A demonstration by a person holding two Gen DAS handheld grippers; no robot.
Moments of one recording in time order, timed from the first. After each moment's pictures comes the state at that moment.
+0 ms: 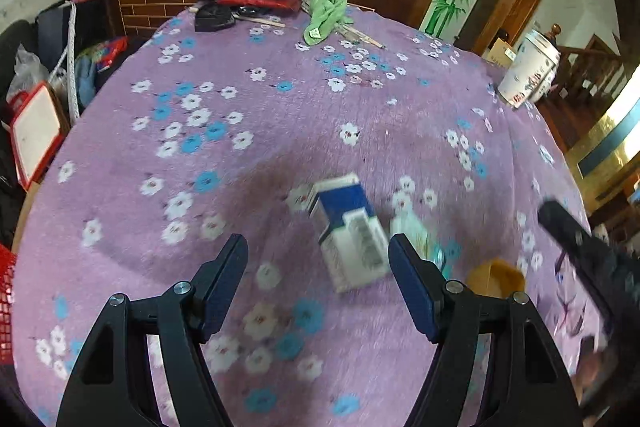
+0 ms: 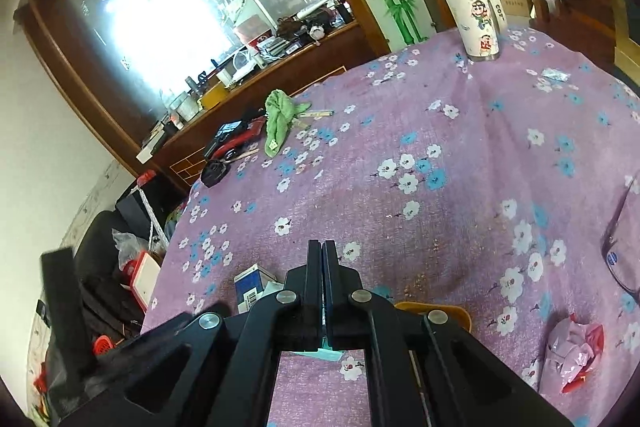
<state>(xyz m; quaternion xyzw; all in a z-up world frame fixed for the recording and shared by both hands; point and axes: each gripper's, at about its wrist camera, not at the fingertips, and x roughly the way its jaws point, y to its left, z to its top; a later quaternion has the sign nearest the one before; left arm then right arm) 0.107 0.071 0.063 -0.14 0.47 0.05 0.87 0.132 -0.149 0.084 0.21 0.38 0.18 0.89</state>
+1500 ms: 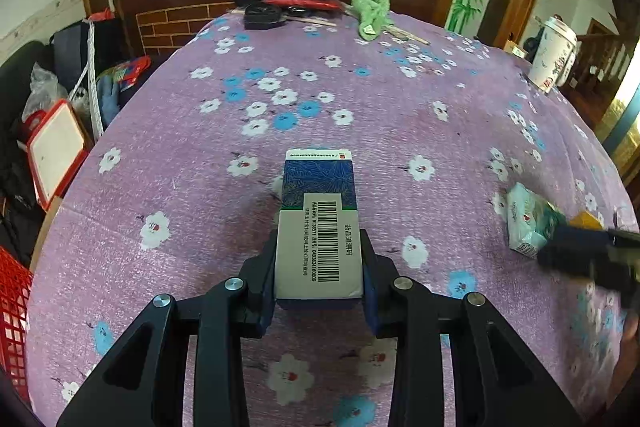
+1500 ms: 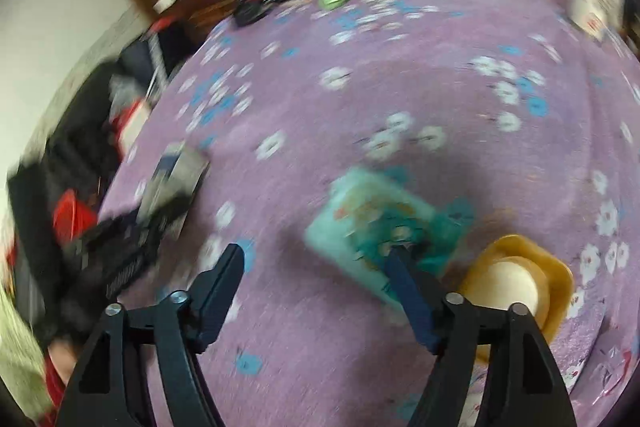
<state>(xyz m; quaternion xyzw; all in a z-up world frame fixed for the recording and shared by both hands) 0.068 0.140 0.014 -0.09 0.43 0.07 0.89 0.131 -0.055 0.029 -0.01 0.52 0.29 0.80</state>
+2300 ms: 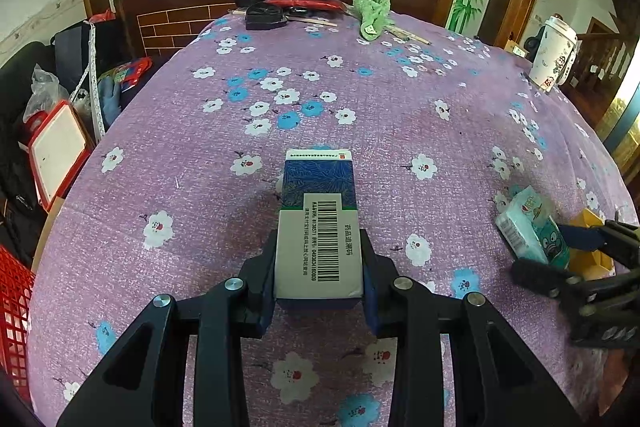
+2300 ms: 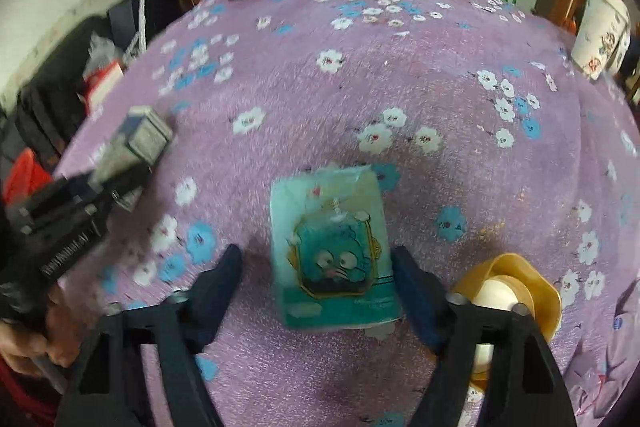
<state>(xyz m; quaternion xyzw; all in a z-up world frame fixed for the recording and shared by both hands) 0.066 0.137 0.014 -0.08 0.43 0.08 0.90 0.128 -0.038 0.009 -0.10 0.51 0.24 0.82</state>
